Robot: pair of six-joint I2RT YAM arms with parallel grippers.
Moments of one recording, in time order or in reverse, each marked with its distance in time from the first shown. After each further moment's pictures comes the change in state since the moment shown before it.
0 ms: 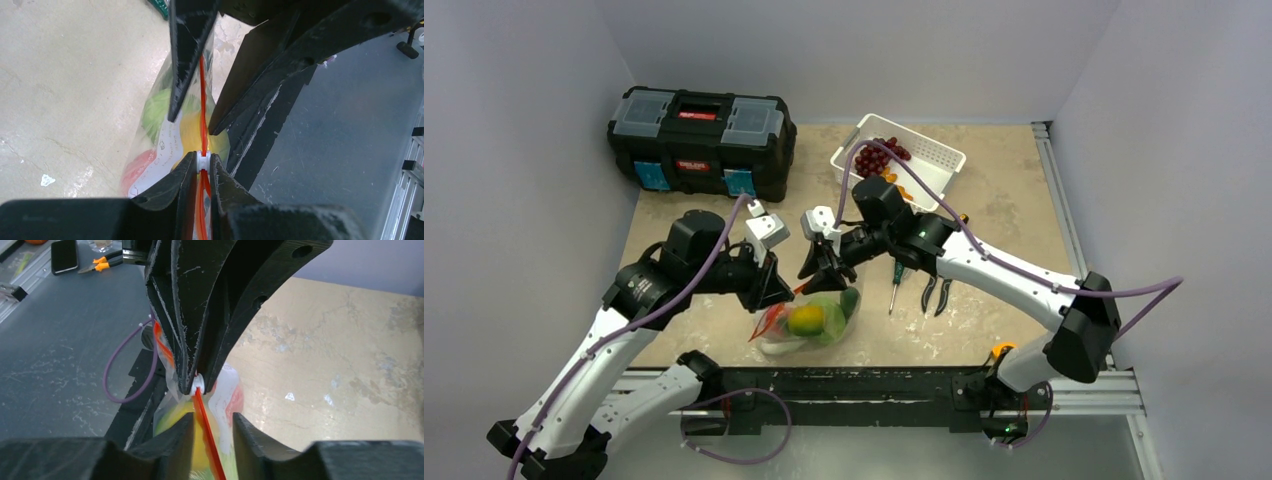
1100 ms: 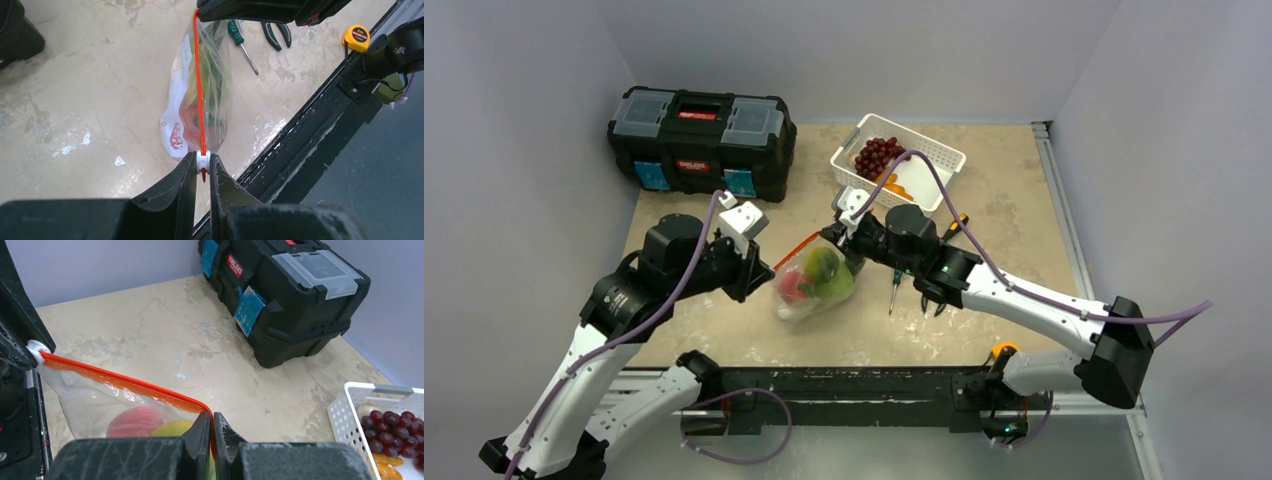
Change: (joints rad) left arm 0.005 -0.057 0.062 -0.013 -0.268 0.000; right arm 0.041 -0.196 -0.289 0.414 0.837 0.236
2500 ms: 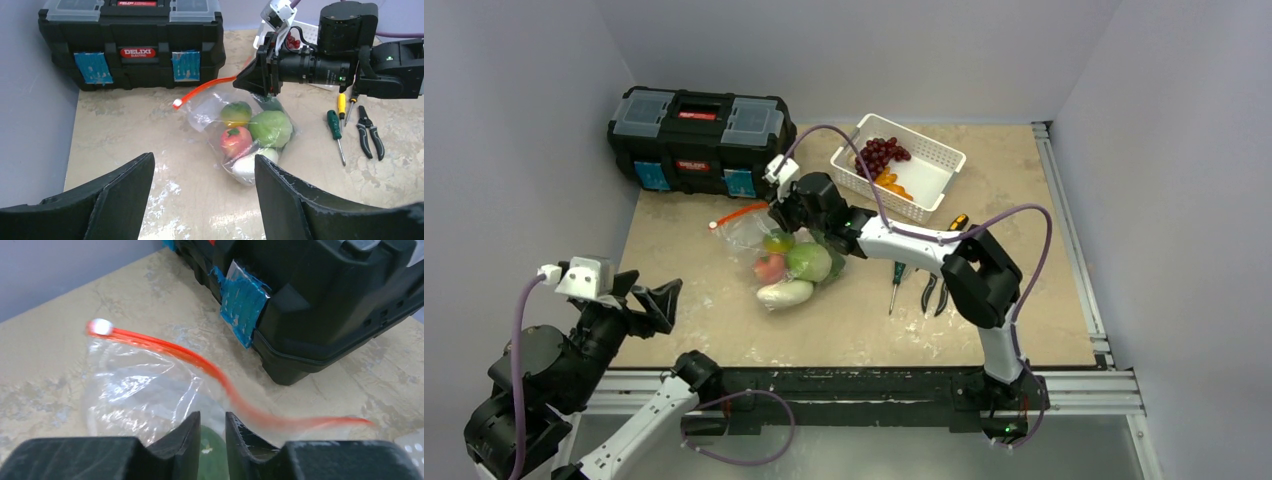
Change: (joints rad) left arm 0.000 -0.430 0.150 -0.161 -0.626 -0.095; right arm -0.024 0.705 0.501 0.092 0.047 0.151
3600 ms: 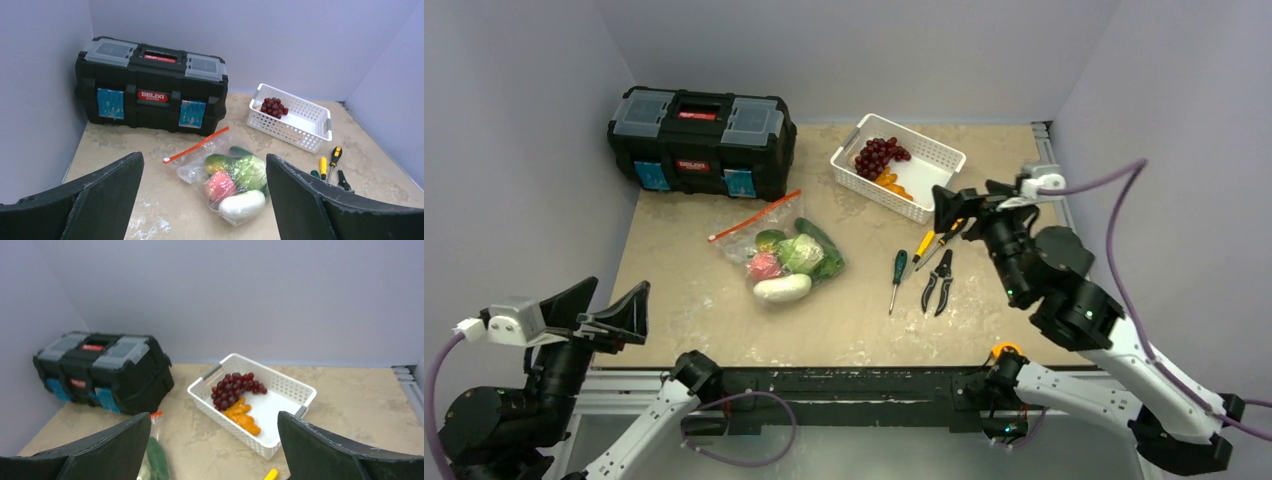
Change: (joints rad) left arm 0.000 -0.156 -0.015 0.115 -0.089 -0.025; right arm 0.000 -1.186 -0.401 -0.438 0.684 0.129
